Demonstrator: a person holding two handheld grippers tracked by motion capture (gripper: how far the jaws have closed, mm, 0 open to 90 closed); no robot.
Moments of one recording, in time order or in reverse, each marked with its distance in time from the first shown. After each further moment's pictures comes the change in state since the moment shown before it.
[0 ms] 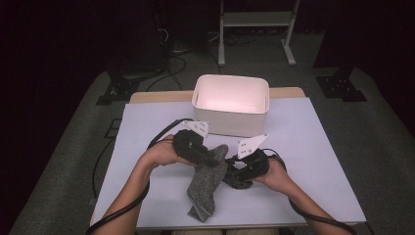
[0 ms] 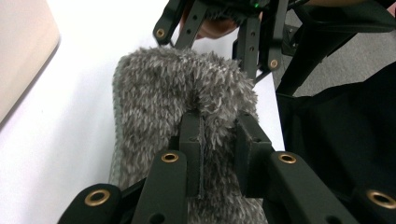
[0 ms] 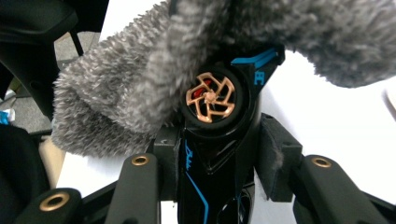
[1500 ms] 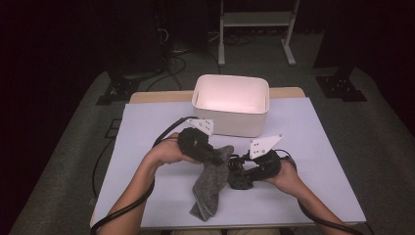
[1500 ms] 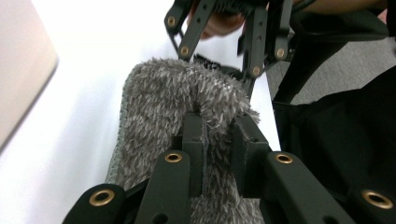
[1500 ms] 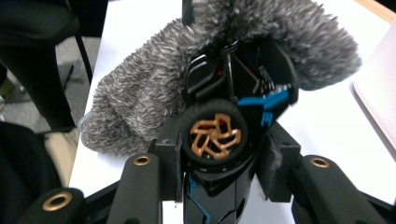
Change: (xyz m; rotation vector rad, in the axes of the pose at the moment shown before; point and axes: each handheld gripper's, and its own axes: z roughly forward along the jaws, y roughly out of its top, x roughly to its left) left arm -0.002 0.010 -0.003 -0.032 0.002 0.024; right arm 0.007 -0.003 -0.024 -0.042 -0.039 0.007
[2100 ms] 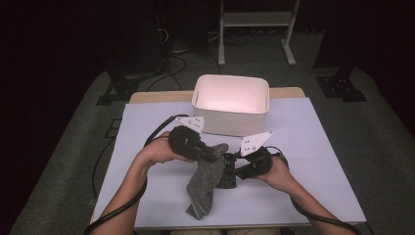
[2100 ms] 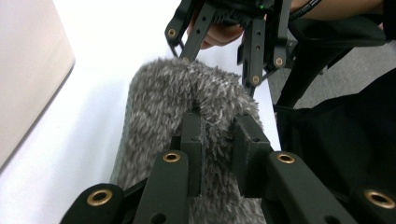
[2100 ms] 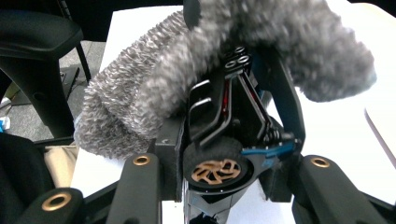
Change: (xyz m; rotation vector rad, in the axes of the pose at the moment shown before) left arm -0.001 -0.011 -0.014 -0.044 0.010 -0.009; right arm -0.001 0.015 0.011 0.006 0.019 -0.015
